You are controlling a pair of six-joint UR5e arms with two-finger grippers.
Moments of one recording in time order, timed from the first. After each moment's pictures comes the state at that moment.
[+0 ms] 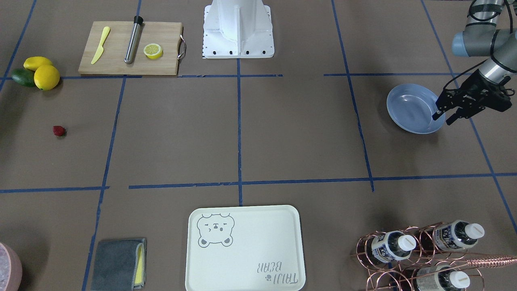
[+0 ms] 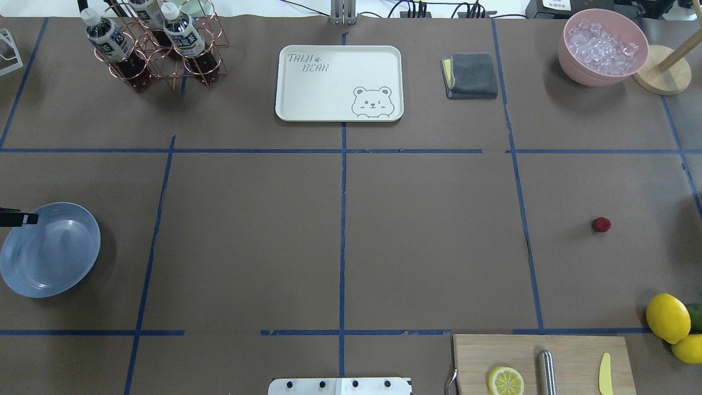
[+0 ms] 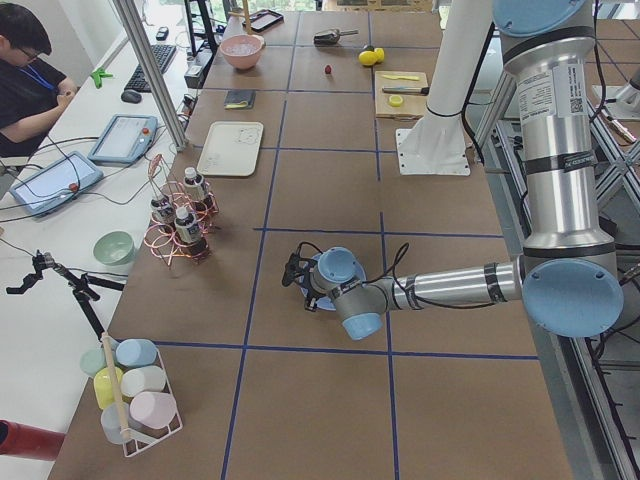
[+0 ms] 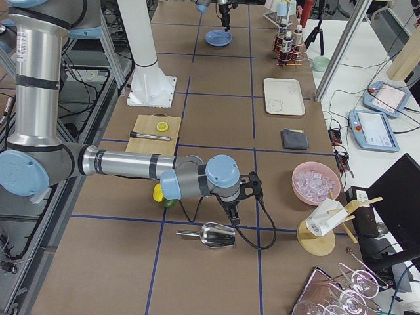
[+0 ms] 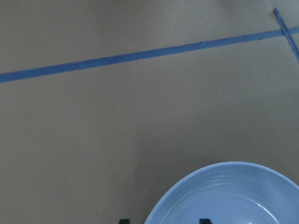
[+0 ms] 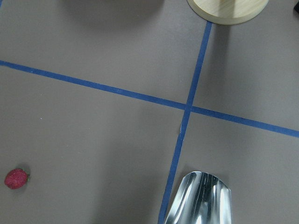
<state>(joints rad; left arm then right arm) -0.99 -1.39 -1.45 -2.83 -2.18 -0.79 1.59 -1.71 1.67 -1.31 2.45 -0.09</state>
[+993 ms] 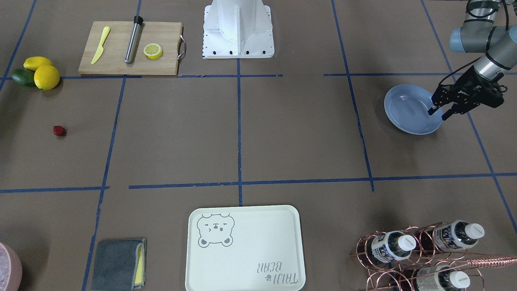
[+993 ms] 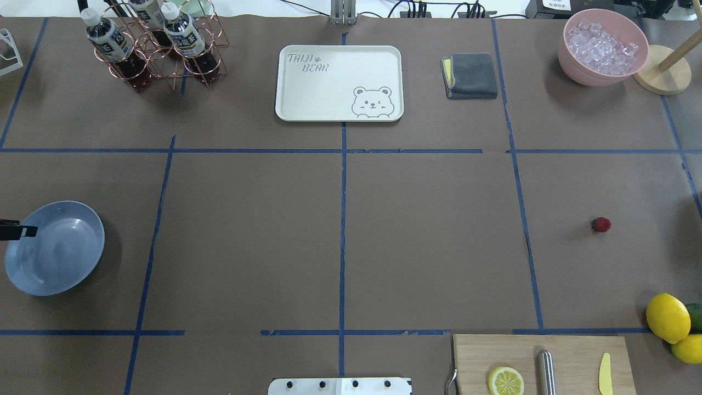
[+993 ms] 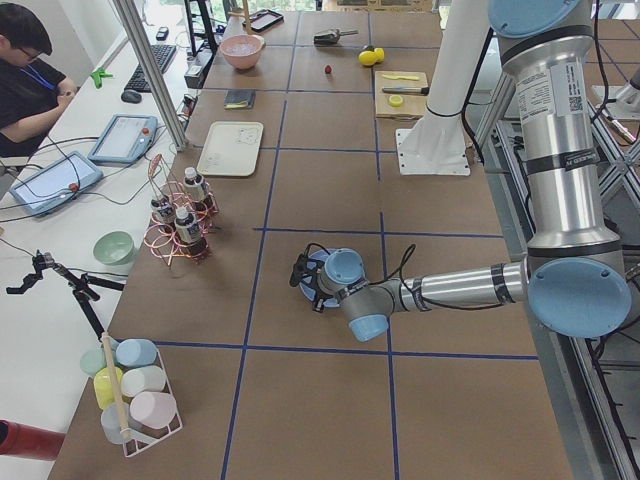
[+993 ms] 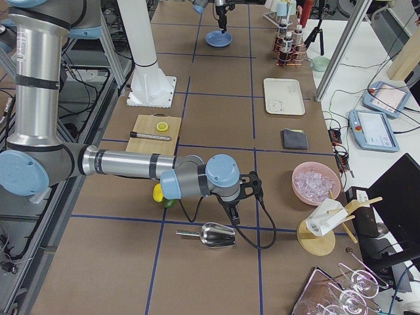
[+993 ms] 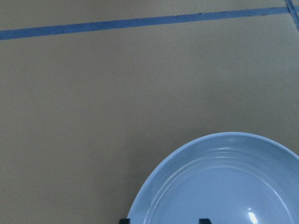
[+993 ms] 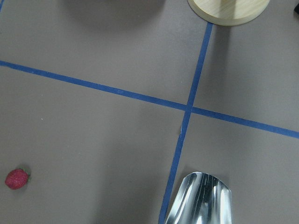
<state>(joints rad) -0.97 -1.35 -1.46 -2.83 -2.19 -0.72 1.59 -1.71 1.67 -1.31 2.45 -0.09</state>
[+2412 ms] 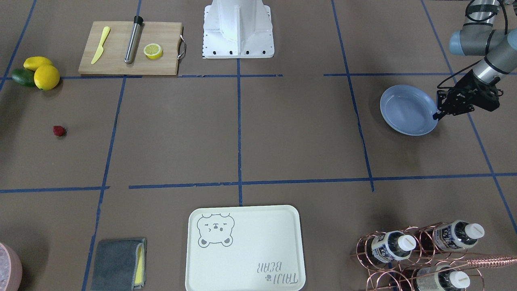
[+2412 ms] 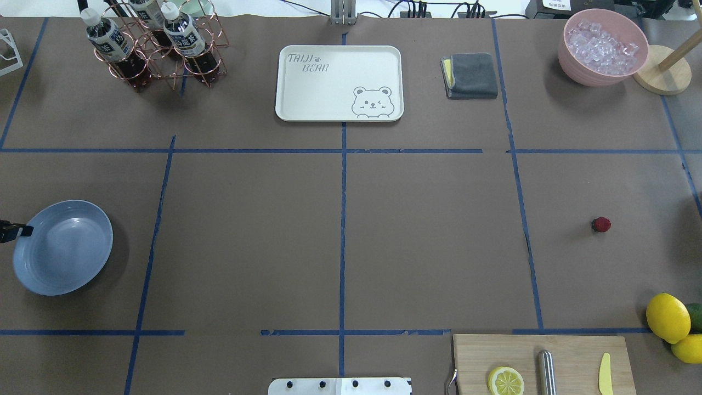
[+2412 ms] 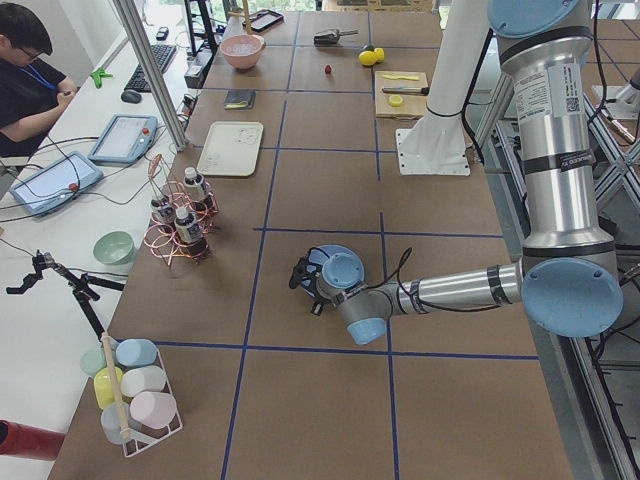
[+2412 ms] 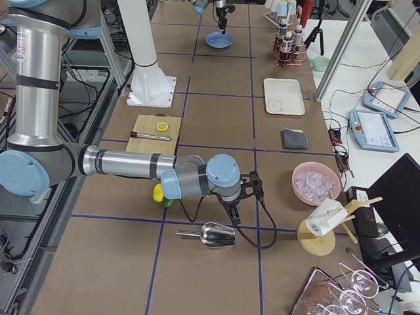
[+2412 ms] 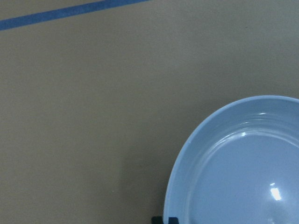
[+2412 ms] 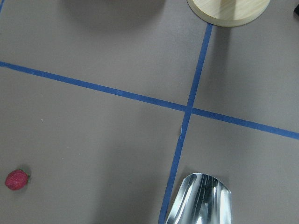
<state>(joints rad) -0.97 -1.38 -1.45 -2.82 -2.20 -0.67 1.59 -1.70 1.67 -1.31 2.45 -0.09</state>
